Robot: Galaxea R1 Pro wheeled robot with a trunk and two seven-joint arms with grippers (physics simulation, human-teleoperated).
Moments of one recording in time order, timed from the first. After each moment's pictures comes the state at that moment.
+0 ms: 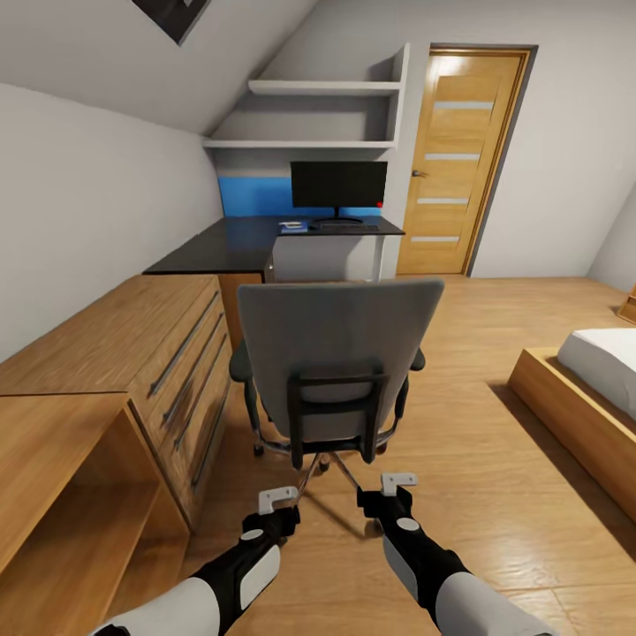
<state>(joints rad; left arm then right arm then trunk) -0.65 -0.17 -0.64 -0.29 0.73 -0.06 0.32 -0.64 0.13 0.18 -0.32 -0.11 -0.10 -0.17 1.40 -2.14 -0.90</state>
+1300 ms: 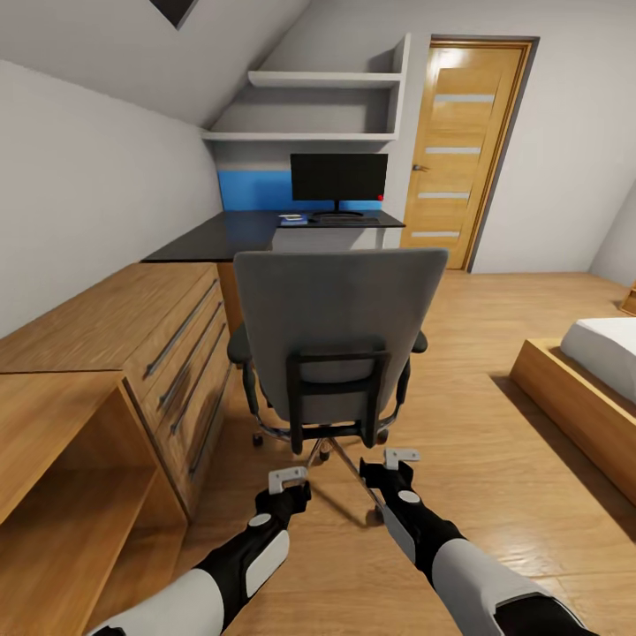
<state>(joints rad) -0.66 -0.17 -0.65 -0.41 0.72 -0.10 0.32 -0.75 0.13 0.15 -0.27 -0.14 -0.14 -0.16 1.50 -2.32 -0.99</state>
